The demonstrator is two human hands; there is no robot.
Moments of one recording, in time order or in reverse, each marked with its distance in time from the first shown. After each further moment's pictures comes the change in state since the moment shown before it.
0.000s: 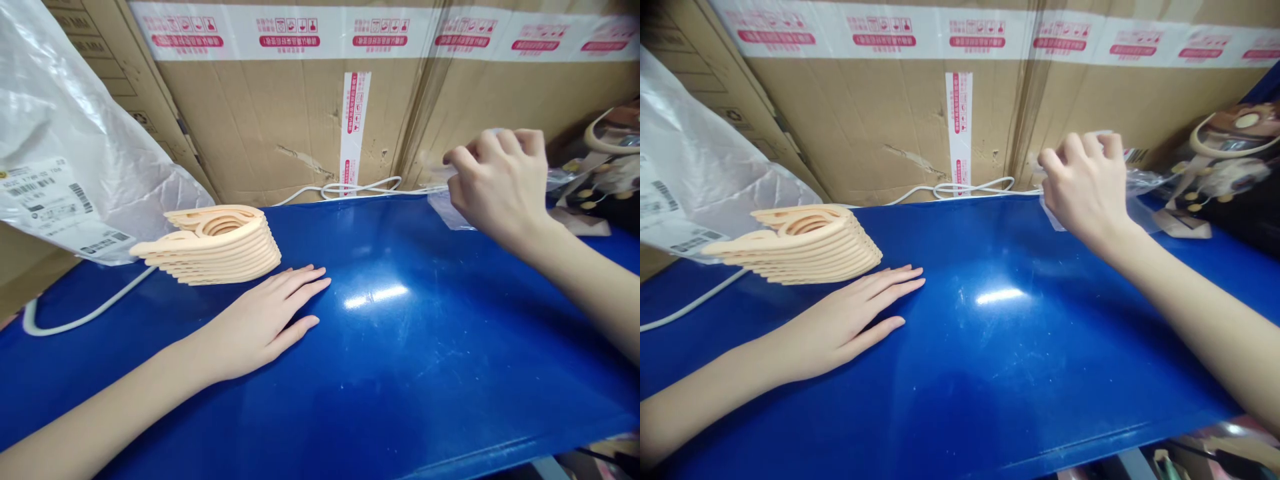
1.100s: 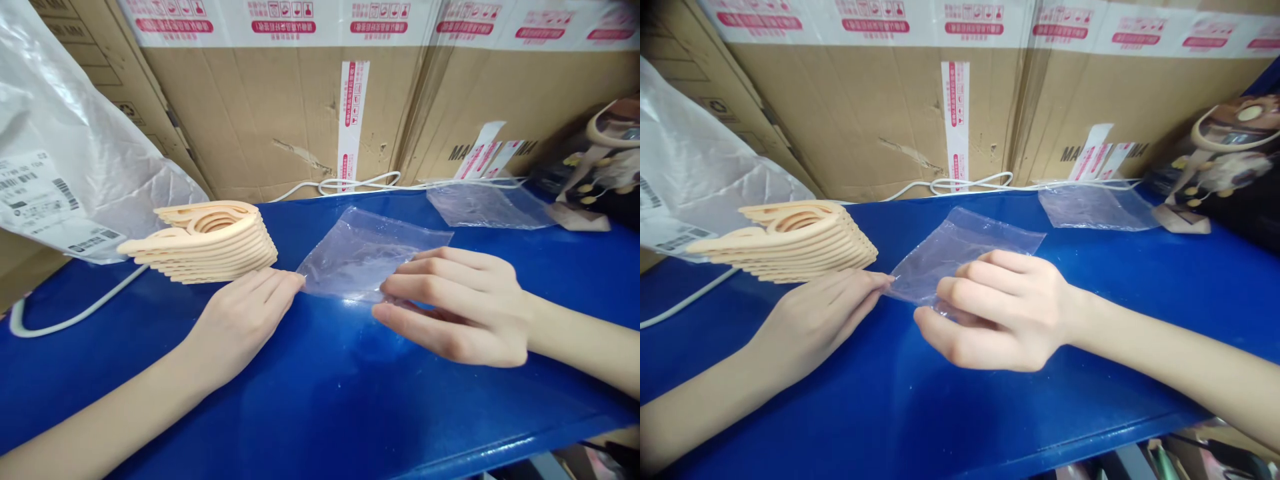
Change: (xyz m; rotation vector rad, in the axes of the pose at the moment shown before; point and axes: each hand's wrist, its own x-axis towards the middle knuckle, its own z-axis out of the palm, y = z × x) left_hand -0.006 0.002 0.006 0.294 0.419 0.065; right_hand -0.054 -0.068 -0.065 0.960 0.705 -0.708
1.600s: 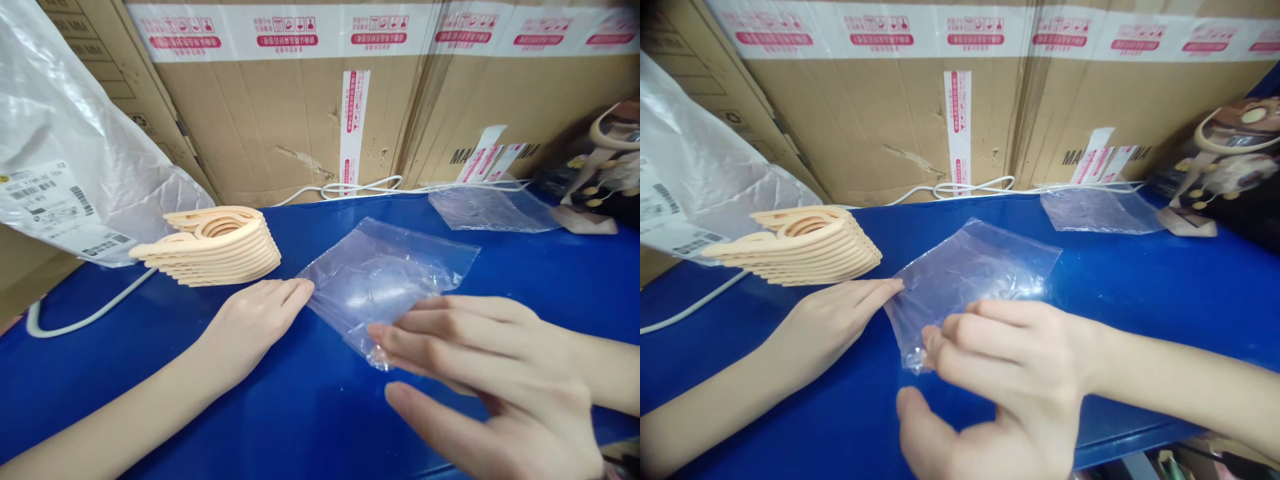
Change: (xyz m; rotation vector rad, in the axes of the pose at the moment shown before) left_hand 0.012 0.006 -0.007 0.110 -0.066 0.082; right_hand 0.032 -0.074 -0.023 0.175 -0.082 0.796
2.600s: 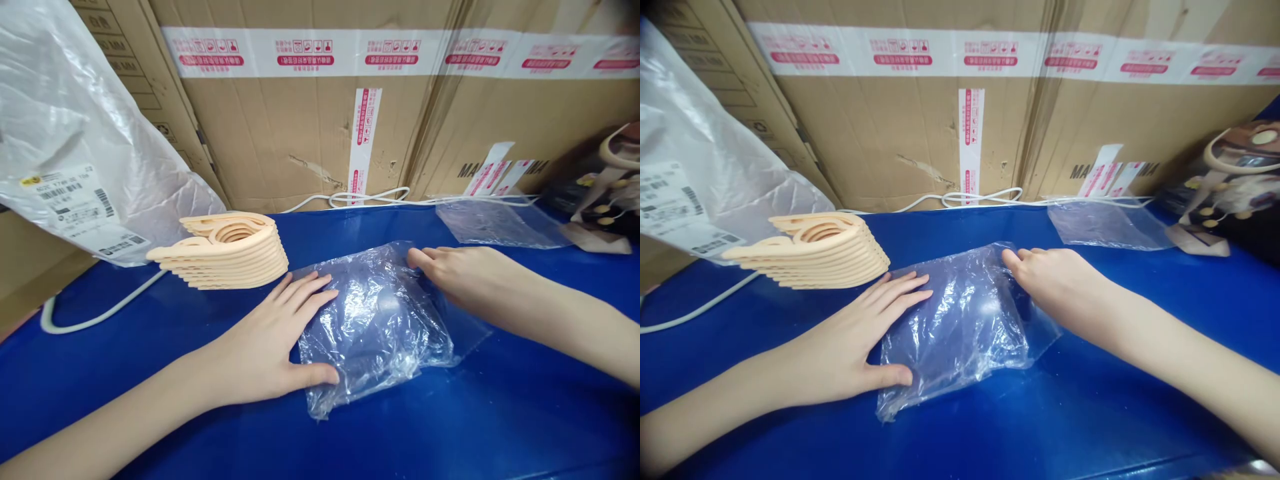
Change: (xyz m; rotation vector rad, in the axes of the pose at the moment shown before) left_hand -0.003 -0.001 0.000 -0.547 -0.422 -0.222; right_hand 0.030 0.119 -0.011 -0.631 -0.660 -0.110
